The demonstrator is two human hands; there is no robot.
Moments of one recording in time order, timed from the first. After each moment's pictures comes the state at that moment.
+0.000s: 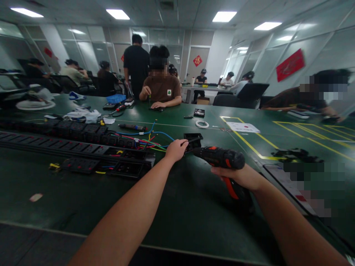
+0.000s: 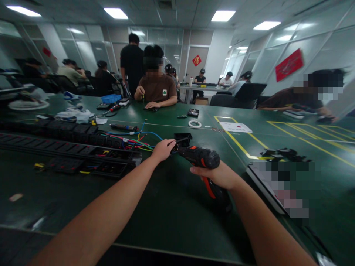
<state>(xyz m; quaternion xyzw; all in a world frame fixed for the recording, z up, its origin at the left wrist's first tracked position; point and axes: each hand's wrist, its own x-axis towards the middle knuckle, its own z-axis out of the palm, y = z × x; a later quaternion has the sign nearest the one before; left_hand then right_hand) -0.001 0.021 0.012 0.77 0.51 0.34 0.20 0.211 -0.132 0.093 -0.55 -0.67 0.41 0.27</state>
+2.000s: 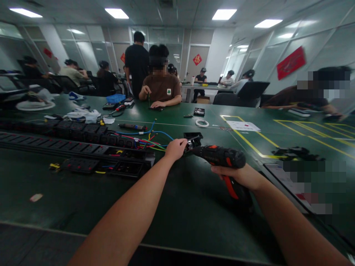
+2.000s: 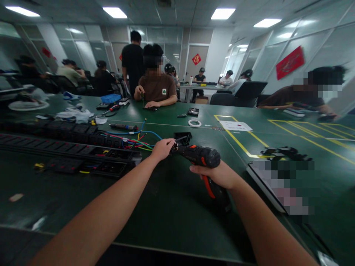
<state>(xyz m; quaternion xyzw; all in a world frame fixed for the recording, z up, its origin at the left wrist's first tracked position) -0.002 0.016 0.018 0.76 0.51 0.35 0.20 0.209 -0.133 0.093 -0.56 -0.65 0.43 0.28</state>
